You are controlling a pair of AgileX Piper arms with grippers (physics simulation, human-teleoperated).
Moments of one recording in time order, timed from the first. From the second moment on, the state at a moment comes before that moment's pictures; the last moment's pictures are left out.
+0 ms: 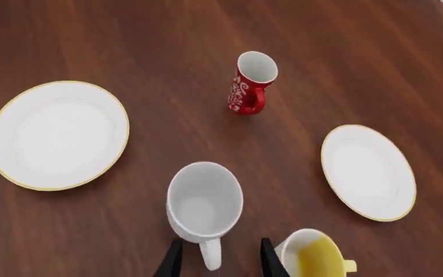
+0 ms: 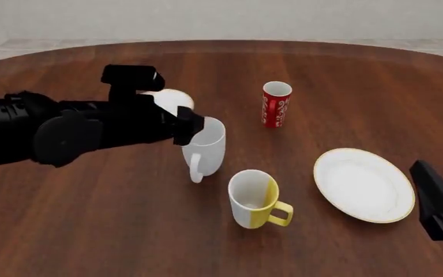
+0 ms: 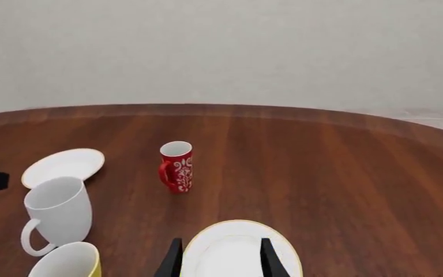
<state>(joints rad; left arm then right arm) -0.60 1.40 -0.80 0.02 -0.24 0.08 0.20 0.00 -0.16 0.03</state>
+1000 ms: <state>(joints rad) -0.61 1.60 -0.77 -0.08 -0.33 0.09 0.24 0.00 -0.18 0.03</state>
